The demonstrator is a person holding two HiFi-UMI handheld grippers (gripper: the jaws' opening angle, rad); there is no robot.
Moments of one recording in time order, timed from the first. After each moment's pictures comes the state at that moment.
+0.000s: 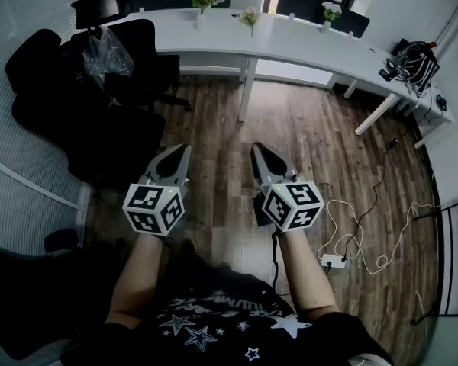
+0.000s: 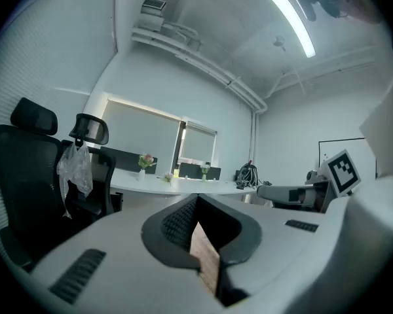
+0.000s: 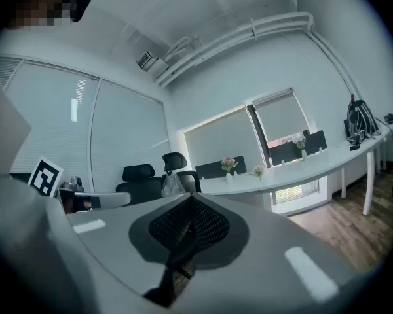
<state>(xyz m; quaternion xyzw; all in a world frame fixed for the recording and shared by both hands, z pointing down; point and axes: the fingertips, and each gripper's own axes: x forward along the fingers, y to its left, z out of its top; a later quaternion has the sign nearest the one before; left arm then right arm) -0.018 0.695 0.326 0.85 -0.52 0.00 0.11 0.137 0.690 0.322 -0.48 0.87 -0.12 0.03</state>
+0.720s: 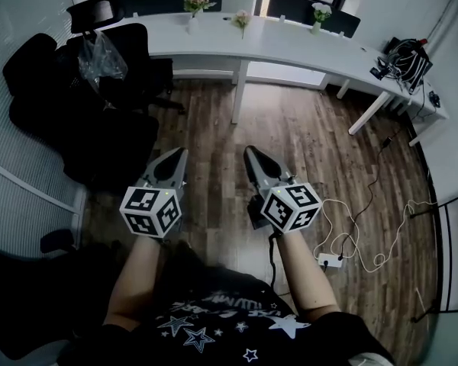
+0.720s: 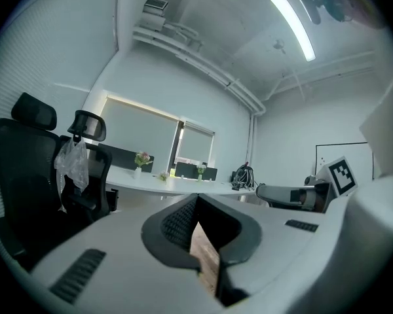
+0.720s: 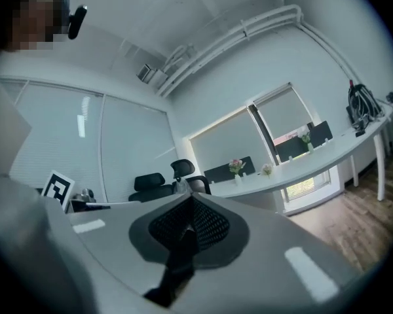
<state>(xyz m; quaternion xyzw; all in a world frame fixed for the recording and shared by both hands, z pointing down) 0.003 0.716 0.328 0.85 -0.51 0.00 0.12 0.149 0.716 0.321 -0.44 0.88 -0.15 0.07</state>
